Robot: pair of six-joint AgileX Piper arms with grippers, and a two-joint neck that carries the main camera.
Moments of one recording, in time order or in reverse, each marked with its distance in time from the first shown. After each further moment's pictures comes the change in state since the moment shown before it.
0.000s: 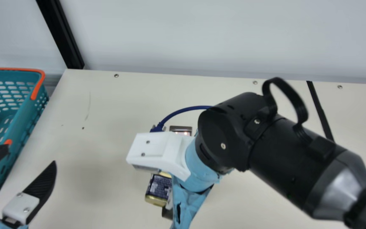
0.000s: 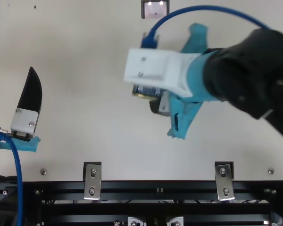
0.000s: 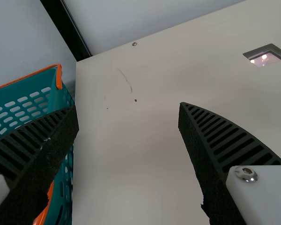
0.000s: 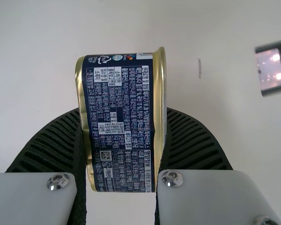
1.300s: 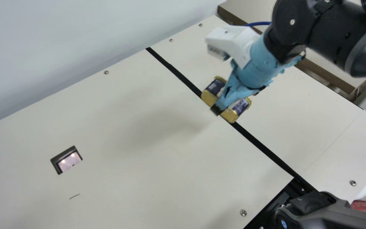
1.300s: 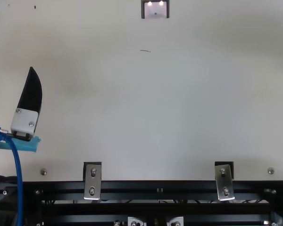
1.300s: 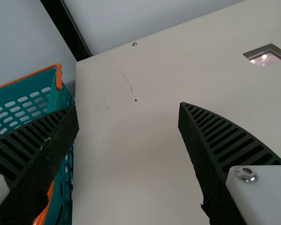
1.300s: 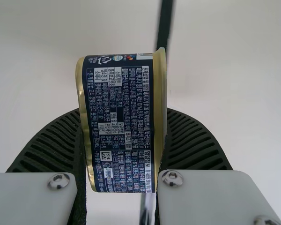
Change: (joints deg) left arm 0.0 0.0 0.0 0.0 0.0 0.0; right arm -64.0 -24.7 19.9 -5.4 -0.4 8.0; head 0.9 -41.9
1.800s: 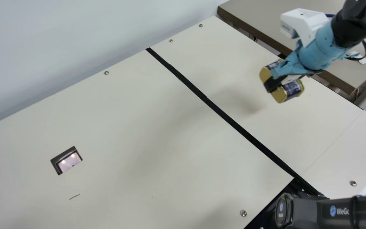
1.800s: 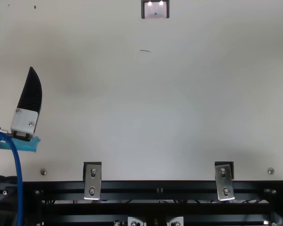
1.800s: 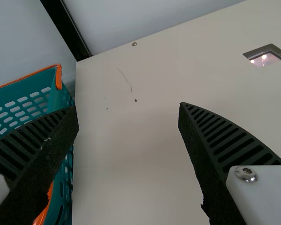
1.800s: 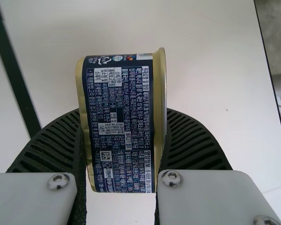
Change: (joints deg) left arm 0.0 0.0 0.0 0.0 0.0 0.0; right arm -31.3 11.3 -4.9 4.4 -4.0 -13.0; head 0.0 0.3
